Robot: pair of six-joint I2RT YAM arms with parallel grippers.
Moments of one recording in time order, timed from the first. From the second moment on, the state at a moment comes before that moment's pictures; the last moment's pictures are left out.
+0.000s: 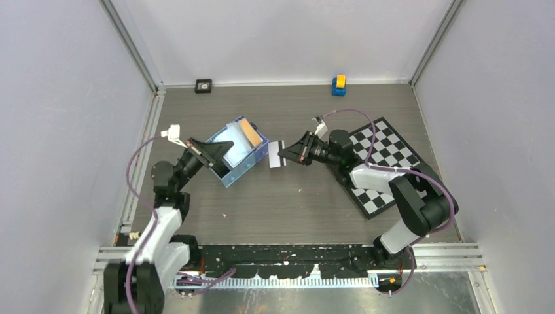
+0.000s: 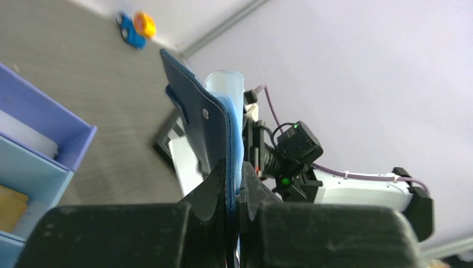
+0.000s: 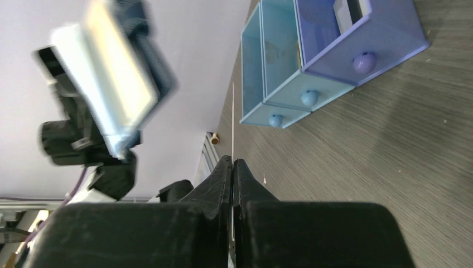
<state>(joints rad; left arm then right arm) -0.02 1.03 0.34 0.92 0.73 -1.19 0.49 1.56 0.67 0.77 -0.59 1.09</state>
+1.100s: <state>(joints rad) -0.02 0.71 0.47 0.31 0.36 -1.06 0.73 1.97 1.45 0.05 -0.48 0.72</state>
